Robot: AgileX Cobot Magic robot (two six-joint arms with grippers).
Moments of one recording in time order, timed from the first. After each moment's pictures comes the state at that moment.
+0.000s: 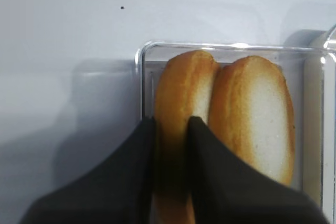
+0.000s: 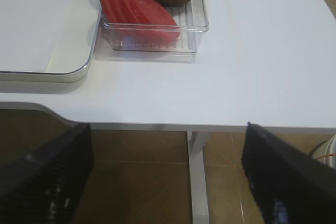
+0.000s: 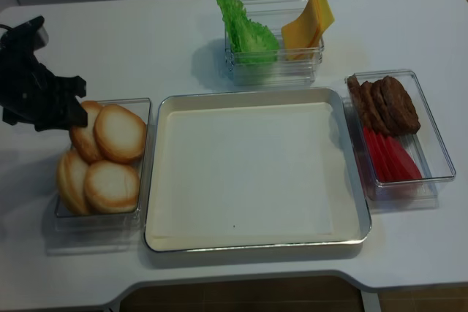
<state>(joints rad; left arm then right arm) 0.22 1.74 -1.26 -0.43 0.89 0.30 -0.03 -0.02 -0.47 0.07 1.14 -0.11</state>
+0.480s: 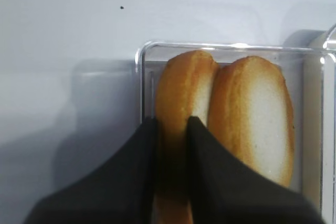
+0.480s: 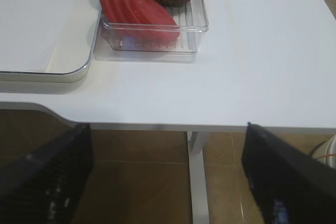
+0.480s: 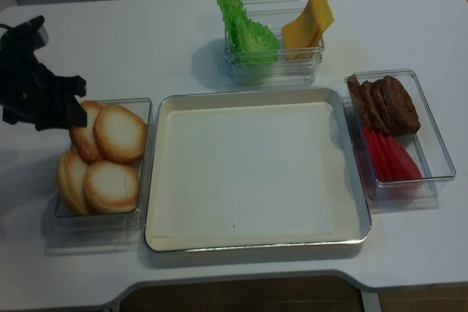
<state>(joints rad) 0.22 1.74 -1.26 -0.43 0.89 0.31 -0.03 -0.02 -0.47 0.07 1.14 -0.11</state>
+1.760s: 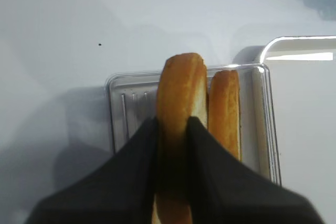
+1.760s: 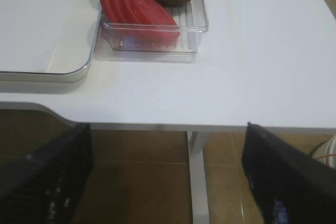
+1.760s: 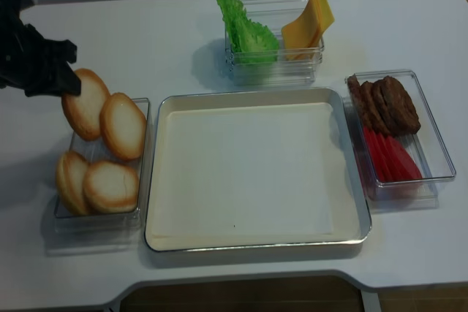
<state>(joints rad) 0.22 1.71 -1.42 -0.43 1.04 0.31 -0.03 -0.02 -0.47 0.07 1.14 -0.11</state>
